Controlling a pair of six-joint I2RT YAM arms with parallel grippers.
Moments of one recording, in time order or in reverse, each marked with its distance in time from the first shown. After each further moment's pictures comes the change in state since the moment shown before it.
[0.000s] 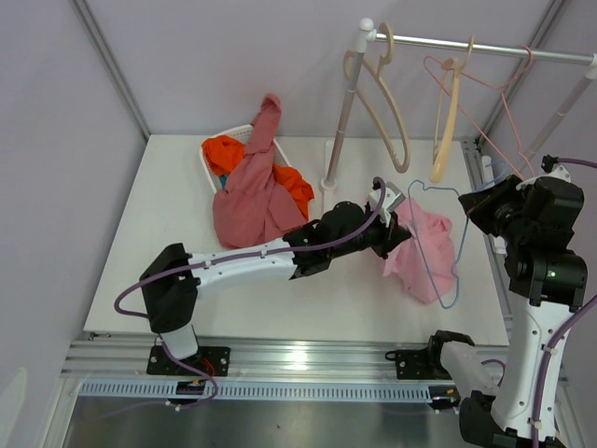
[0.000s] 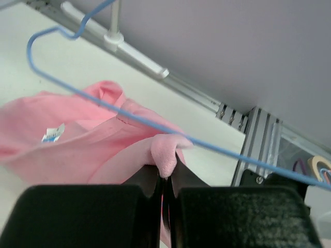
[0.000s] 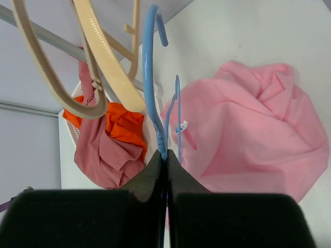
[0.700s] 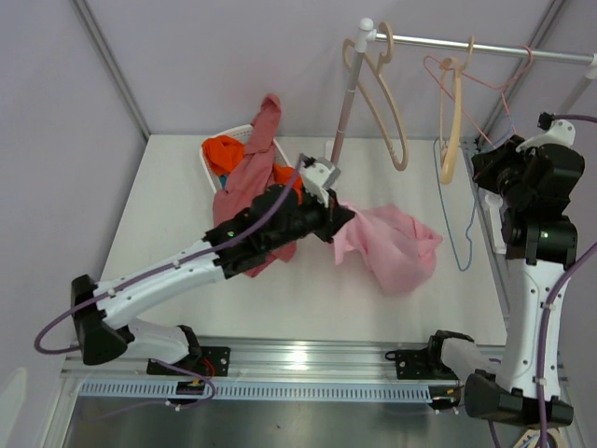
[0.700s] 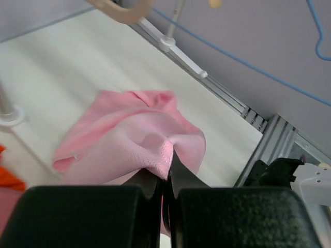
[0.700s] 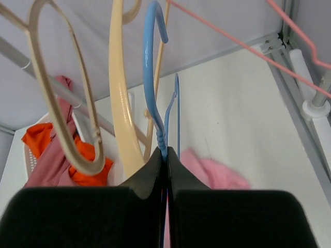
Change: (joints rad) left arm 0.079 -0.396 -0.098 -0.351 -0.110 -0.013; right arm 0.001 0.127 -0.009 0.323 0.041 -0.259
